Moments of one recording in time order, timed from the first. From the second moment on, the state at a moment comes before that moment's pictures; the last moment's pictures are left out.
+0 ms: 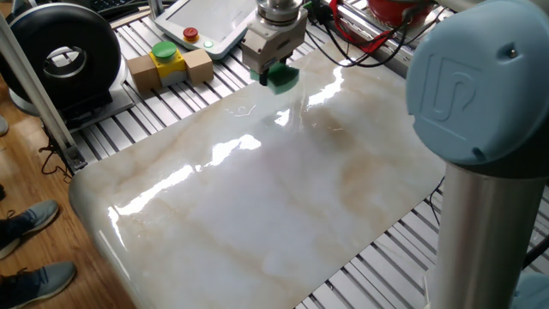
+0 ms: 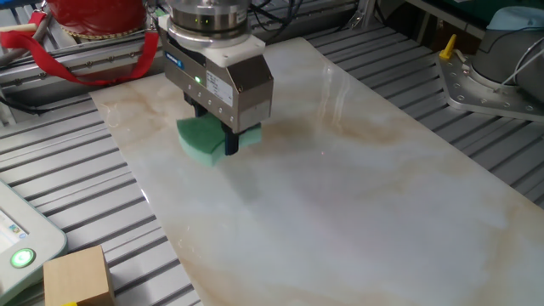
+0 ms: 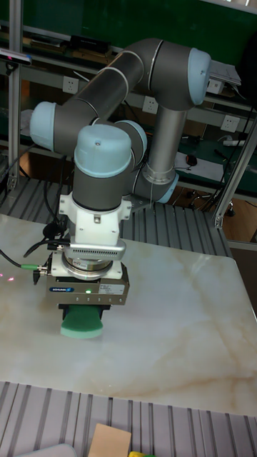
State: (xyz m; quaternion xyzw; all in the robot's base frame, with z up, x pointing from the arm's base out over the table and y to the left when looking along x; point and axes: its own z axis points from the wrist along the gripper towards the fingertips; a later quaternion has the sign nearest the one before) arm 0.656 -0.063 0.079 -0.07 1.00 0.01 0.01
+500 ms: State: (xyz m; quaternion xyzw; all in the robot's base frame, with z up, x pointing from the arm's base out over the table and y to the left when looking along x) arm 0.661 -0.079 0.079 -0.08 1.00 -0.02 0.03
